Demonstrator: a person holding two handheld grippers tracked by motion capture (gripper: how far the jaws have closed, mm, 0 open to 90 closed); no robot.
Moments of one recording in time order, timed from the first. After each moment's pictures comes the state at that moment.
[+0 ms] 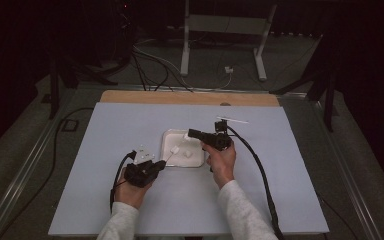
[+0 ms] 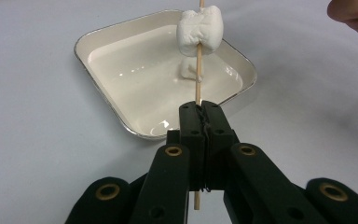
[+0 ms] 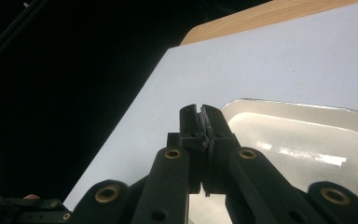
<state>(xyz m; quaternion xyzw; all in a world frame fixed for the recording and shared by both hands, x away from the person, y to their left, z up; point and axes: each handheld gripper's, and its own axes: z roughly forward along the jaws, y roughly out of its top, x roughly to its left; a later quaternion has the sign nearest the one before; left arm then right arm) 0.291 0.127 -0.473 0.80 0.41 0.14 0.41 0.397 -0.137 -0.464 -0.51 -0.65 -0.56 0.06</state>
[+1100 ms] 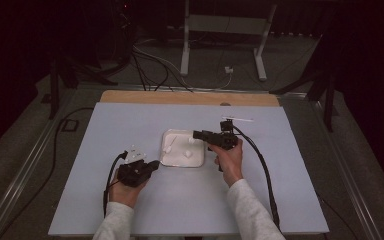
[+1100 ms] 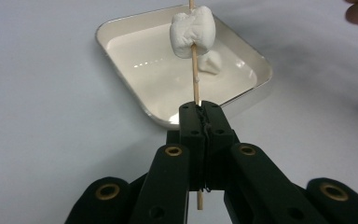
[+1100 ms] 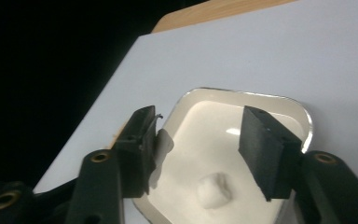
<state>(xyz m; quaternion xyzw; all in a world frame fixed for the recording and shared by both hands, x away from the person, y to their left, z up) 0.292 0.144 -0.479 0.79 0.43 0.13 0.42 0.405 -0.156 -0.470 -0.52 -0.68 -0.51 0.04</state>
